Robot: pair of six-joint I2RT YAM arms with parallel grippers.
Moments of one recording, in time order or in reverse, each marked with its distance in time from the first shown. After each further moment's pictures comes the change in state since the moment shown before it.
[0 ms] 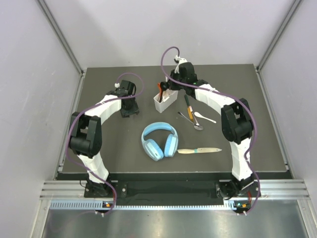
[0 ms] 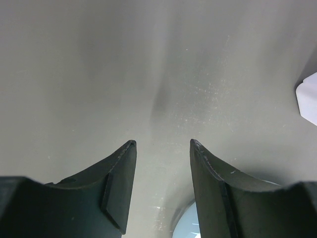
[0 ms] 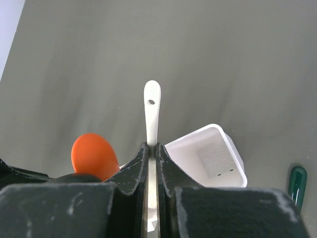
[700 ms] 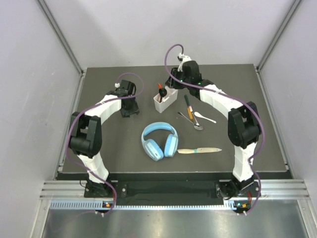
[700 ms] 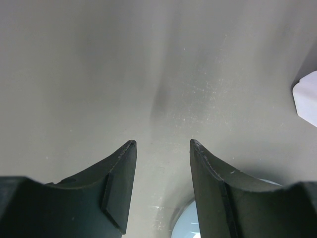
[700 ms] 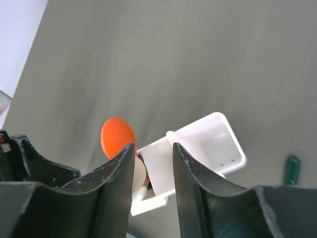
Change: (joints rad) left arm 0.000 0.000 0.000 0.002 0.008 0.000; right arm -0.006 -0.089 -0.067 0.019 -0.016 0.001
